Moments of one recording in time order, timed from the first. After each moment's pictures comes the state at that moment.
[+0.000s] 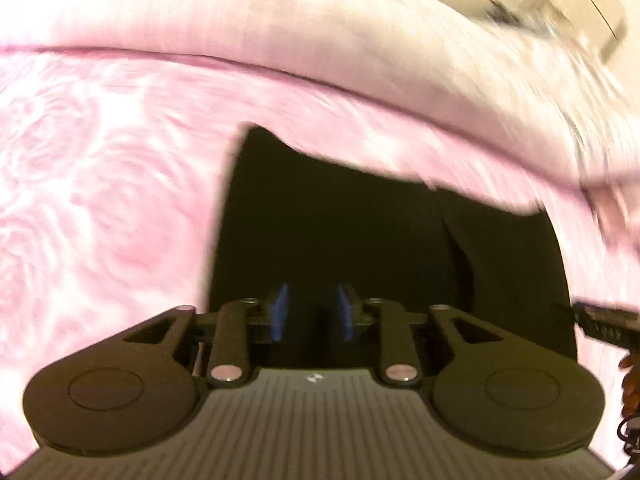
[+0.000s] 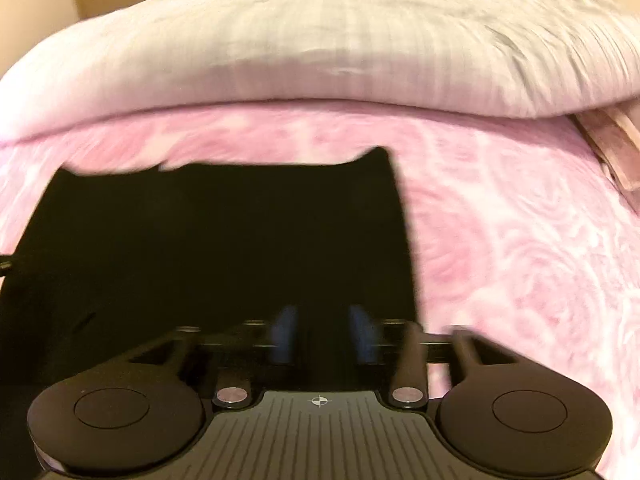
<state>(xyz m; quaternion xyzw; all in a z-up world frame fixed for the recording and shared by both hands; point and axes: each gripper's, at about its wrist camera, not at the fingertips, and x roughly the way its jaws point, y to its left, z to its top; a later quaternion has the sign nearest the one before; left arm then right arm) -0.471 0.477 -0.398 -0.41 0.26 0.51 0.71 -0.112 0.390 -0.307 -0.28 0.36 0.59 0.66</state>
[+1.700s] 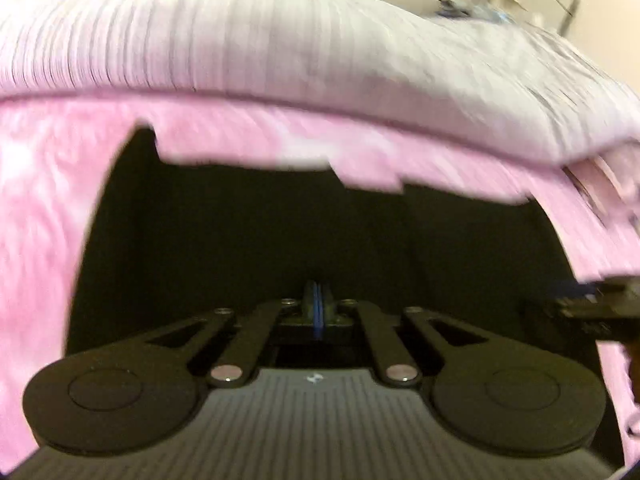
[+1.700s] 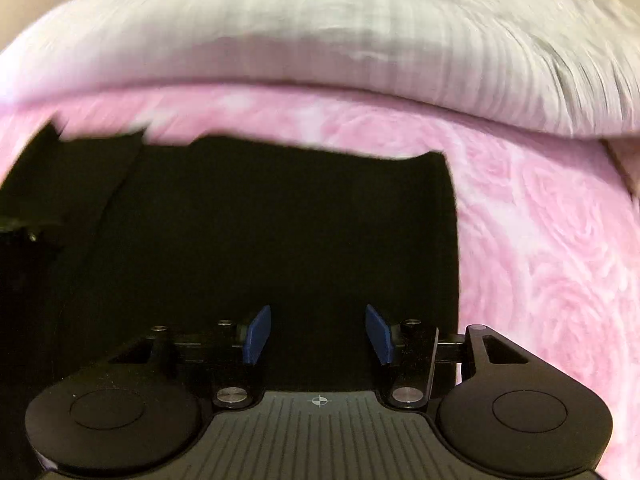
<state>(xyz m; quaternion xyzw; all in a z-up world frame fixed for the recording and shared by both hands) -0.369 0.502 -0.420 -0.32 0.26 0.49 0.77 -0.131 0.437 -0.348 -0.33 0.33 0.61 0.64</state>
